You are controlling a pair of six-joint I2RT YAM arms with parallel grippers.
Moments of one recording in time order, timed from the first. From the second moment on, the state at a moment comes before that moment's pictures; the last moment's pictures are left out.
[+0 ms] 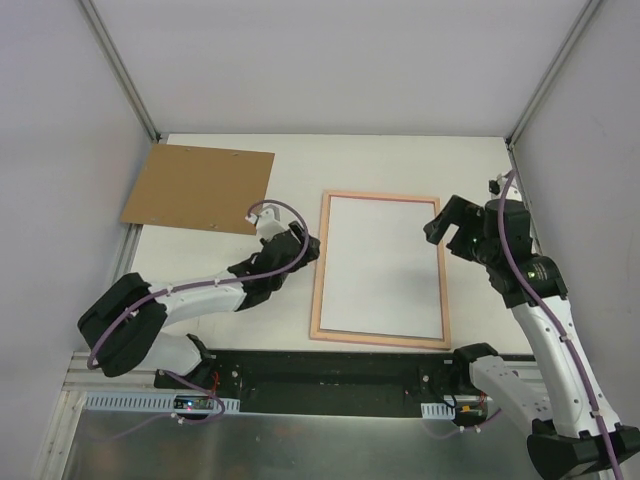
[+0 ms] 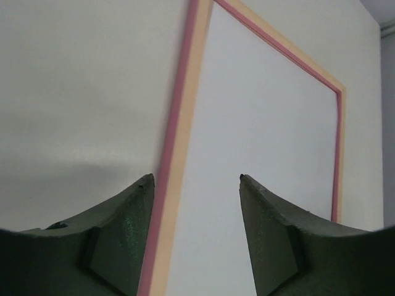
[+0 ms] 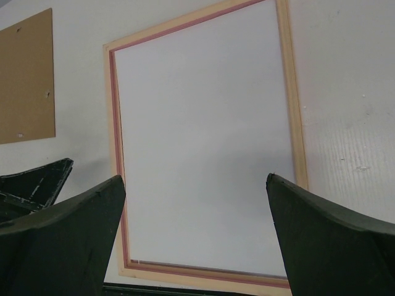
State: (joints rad) left arm -0.87 1.39 0.59 0.33 -0.48 -1.00; right arm 0.25 0.83 1.02 -0.79 0.06 0.55
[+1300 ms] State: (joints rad) left arm -0.84 2.04 1.31 -0.14 -0.11 -0.94; right arm 0.26 0.88 0.97 -0.76 0.02 0.53
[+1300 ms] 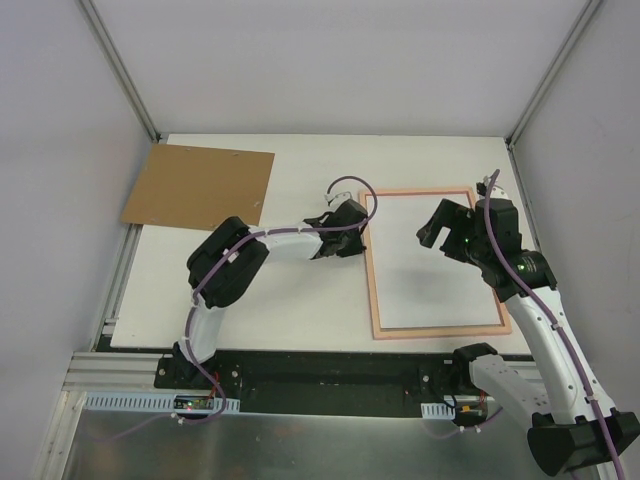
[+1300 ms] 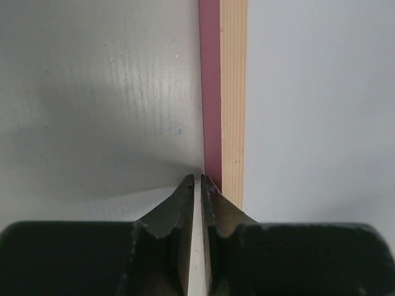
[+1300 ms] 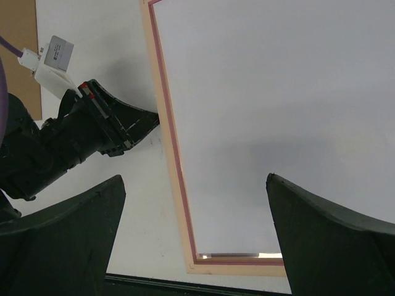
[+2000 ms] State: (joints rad) left arm -0.34 1.72 1.18 -0.37 -0.19 -0.70; right arm 0.26 0.90 0.95 -0.73 -0.03 0.52
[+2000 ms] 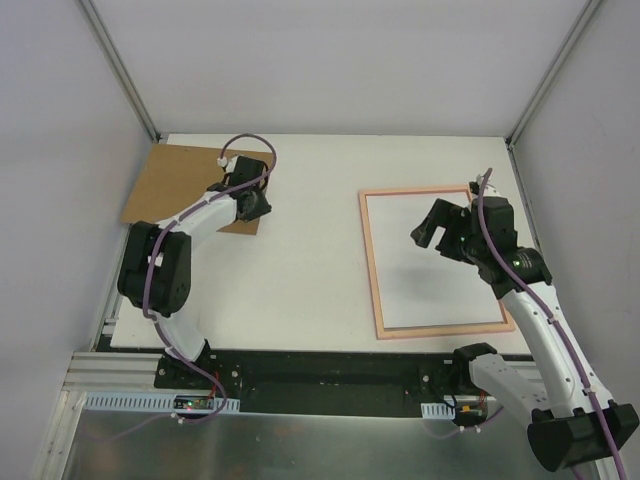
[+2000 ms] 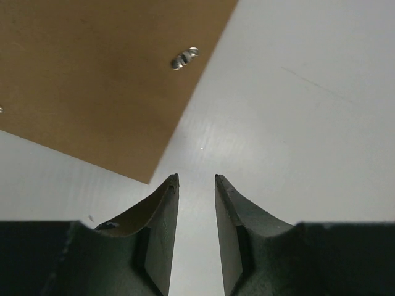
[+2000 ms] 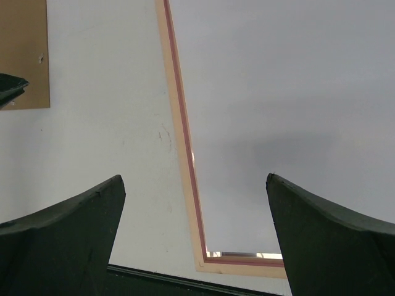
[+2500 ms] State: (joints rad) left arm -0.22 2.00 1.44 -0.48 -0.20 -0.56; right arm 0.30 0.90 0.94 -0.73 -0.04 0.52
